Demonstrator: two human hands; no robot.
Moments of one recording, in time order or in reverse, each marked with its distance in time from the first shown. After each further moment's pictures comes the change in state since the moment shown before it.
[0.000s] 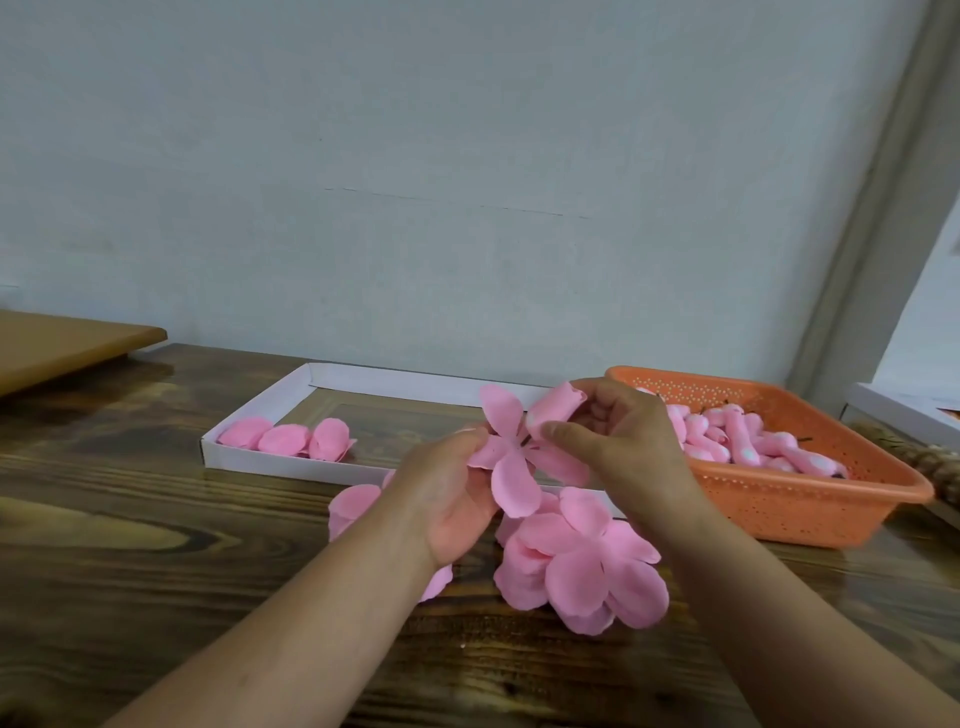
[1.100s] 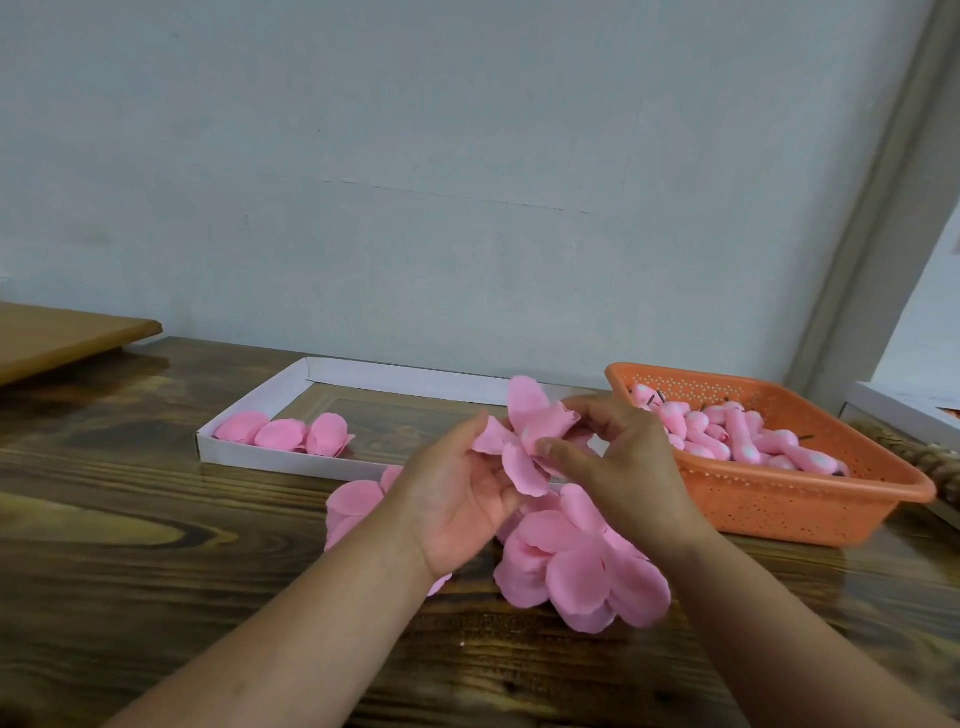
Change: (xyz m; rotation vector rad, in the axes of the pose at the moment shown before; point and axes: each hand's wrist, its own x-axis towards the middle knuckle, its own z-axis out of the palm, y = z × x) left_hand -0.006 -0.003 -0.002 -0.156 -0.241 -0.064; right_hand -0.012 0.006 0.002 -0.132 -0.058 -0.106
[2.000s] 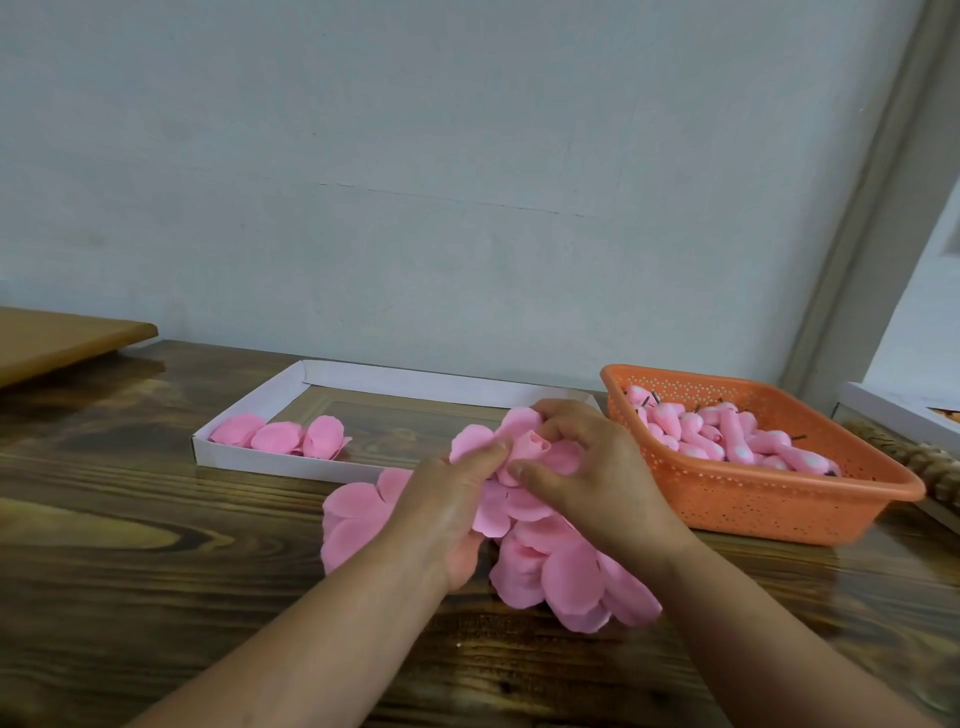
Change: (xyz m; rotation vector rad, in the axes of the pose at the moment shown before) left_hand -0.002 -0.014 0.002 0.291 0.362 0.135; right_hand -0.003 0.002 0.009 -0.292 -0.074 -0.042
